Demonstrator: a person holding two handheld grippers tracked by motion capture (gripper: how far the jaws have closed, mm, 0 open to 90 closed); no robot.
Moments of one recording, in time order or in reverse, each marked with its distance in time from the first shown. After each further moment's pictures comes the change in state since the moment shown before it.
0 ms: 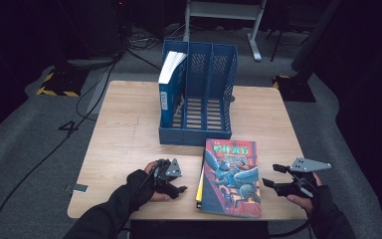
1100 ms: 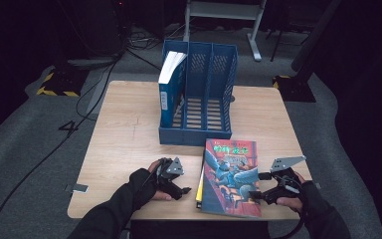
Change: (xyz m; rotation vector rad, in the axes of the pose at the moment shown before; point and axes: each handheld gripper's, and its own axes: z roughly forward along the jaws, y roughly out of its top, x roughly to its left) left arm 0.006 0.002 0.014 -0.051 -0.044 -0.026; right arm 0.022 0.019 0.030 0.218 0.232 0.006
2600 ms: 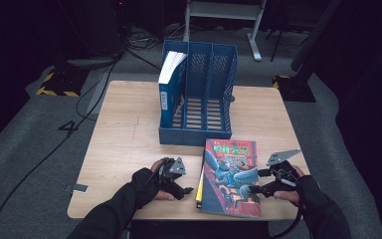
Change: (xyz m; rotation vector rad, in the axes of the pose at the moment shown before) left arm -0.001 0.004 0.003 0.008 -0.006 0.005; right arm -0.002 0.020 -0.002 0.090 -0.056 -0.003
